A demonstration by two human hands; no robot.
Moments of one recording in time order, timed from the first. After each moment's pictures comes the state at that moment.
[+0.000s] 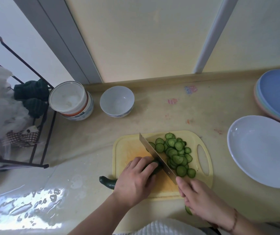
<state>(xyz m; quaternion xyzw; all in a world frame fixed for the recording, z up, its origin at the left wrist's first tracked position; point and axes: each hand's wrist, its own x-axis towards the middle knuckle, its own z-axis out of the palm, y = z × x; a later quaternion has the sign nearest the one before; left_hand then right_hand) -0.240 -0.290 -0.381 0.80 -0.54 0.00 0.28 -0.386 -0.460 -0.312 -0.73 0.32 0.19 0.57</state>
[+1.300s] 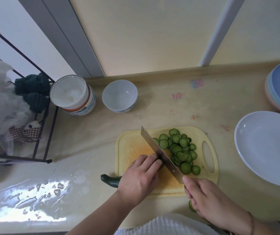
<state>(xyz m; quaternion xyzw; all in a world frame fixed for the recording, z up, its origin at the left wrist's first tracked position) -0.243 -0.291 -0.385 0.79 -0.55 0.00 0.25 -0.387 -0.461 -0.294 -0.76 0.29 0.19 0.55</state>
